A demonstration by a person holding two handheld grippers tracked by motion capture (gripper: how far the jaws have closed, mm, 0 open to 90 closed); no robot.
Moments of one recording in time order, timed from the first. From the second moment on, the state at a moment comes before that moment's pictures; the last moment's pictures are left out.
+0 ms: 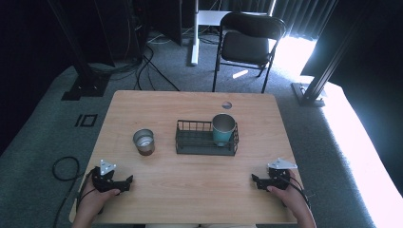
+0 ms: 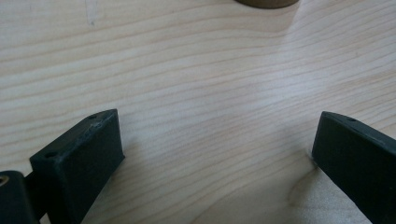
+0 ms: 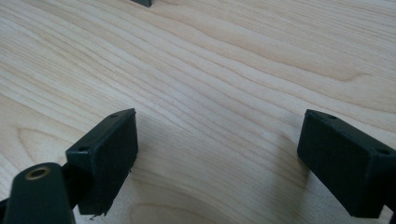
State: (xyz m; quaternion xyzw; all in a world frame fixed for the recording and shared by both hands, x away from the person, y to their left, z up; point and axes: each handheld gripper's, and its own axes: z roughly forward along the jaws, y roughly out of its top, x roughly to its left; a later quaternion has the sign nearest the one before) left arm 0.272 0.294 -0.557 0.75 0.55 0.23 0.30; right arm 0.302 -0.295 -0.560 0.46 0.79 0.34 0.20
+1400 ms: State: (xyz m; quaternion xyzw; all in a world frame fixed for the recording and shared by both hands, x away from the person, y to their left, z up) left arm 0.329 0.258 -0.531 0.75 0.48 0.25 0.39; right arm 0.302 -0.295 -0.560 0.46 0.79 0.34 0.20
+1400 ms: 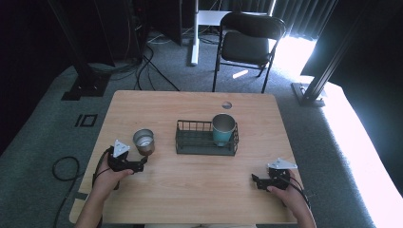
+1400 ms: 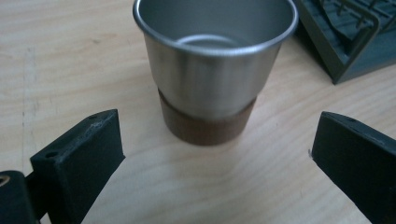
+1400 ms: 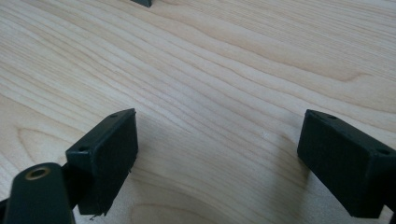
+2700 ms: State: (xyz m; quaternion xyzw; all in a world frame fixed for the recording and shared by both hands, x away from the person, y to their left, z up) left arm 0.369 0.238 -0.531 0.71 0.48 0.29 0.42; right arm 0.302 -0.295 -0.560 0.46 0.79 0.34 0.20
